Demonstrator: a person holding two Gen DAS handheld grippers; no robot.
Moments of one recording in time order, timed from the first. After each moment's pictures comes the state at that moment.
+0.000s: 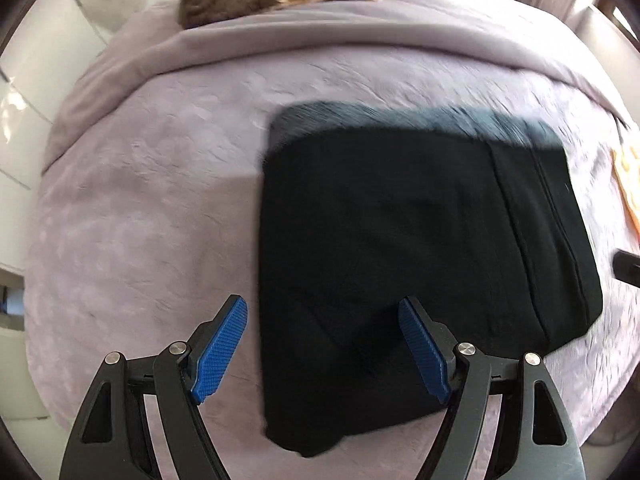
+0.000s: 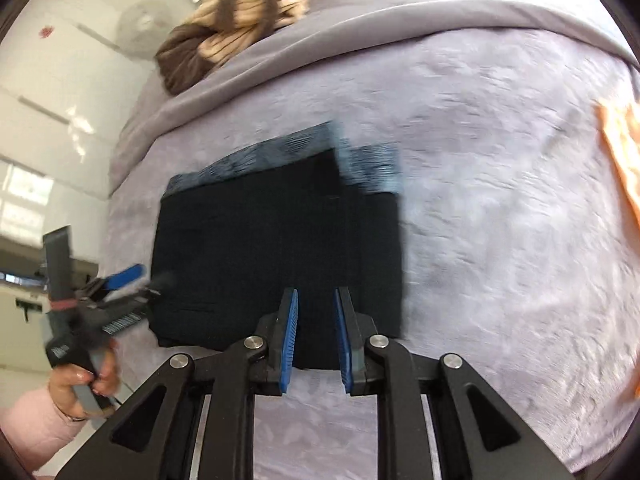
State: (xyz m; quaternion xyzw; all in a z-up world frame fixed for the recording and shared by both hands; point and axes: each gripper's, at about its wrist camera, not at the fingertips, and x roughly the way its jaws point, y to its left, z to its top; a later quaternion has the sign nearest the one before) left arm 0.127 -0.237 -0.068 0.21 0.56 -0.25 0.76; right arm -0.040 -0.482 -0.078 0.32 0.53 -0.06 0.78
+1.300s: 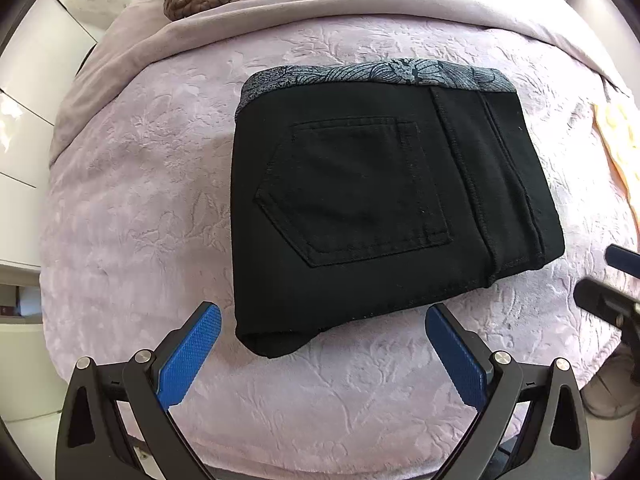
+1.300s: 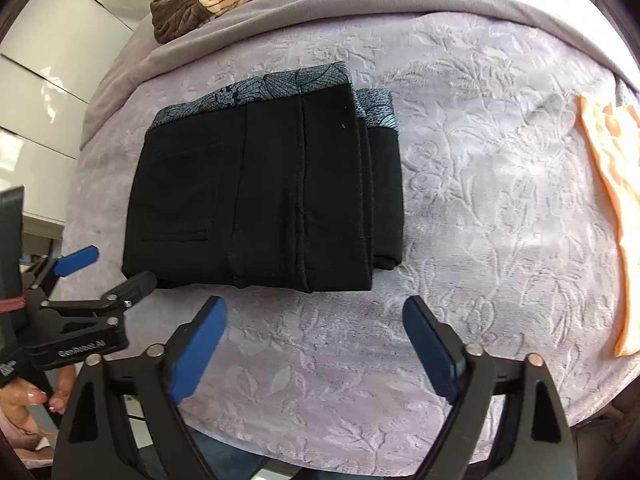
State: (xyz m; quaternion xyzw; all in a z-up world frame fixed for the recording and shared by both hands) left arm 0.075 -0.237 -0.031 0.25 0.60 -0.23 0.72; right arm -0.077 -0.447 -0.063 0.26 0.59 -0.11 0.76
